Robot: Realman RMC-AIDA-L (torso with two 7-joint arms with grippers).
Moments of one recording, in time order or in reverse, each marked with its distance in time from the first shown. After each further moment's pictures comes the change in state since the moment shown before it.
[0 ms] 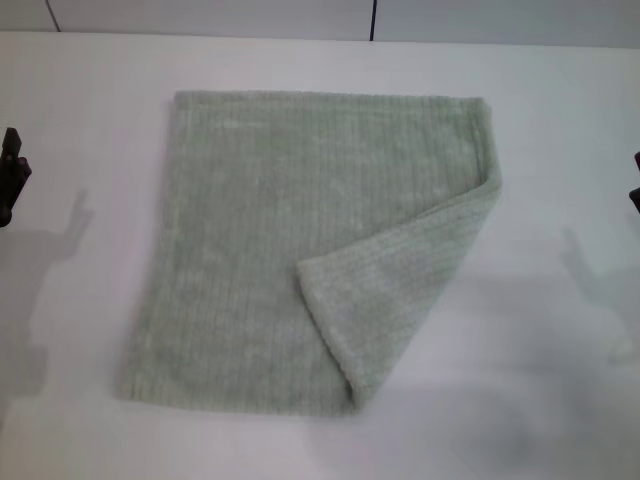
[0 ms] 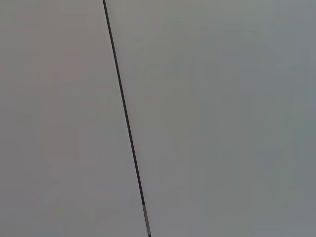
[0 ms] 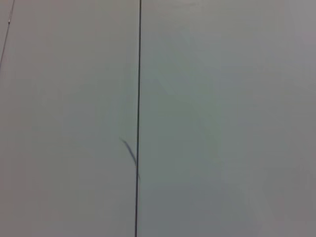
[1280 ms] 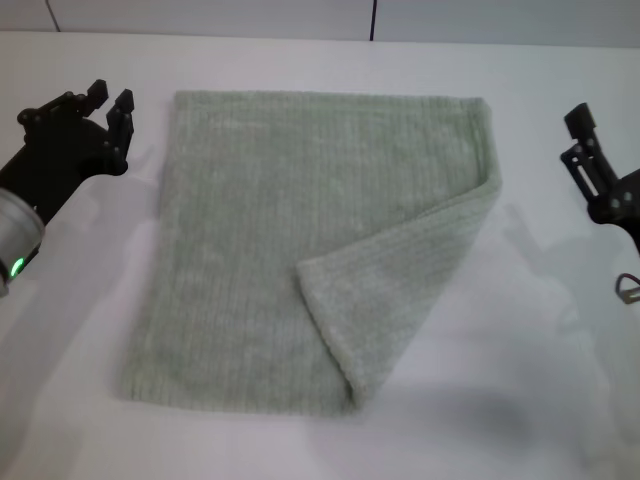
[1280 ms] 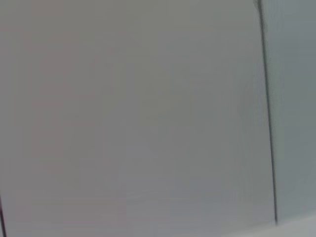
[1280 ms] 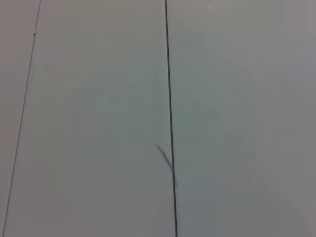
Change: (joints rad) left arm 0.097 0.199 0.100 -0.814 0.197 -0.903 -0.180; right arm 0.102 -0.002 -0.021 0.105 0.003 0.078 -0.067
